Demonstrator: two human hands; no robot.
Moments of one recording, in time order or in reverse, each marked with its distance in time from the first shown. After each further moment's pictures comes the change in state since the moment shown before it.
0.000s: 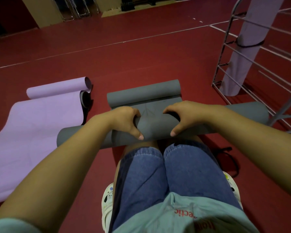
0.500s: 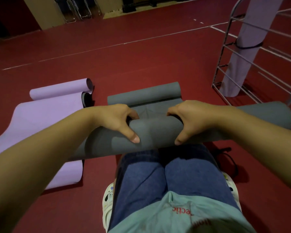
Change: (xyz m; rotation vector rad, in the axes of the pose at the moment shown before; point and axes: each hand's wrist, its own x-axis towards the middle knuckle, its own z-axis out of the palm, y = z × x) left_hand -0.039 0.010 -0.034 -0.203 -0.143 0.108; right_hand -0.044 -0.024 -0.024 -0.150 0.031 -0.101
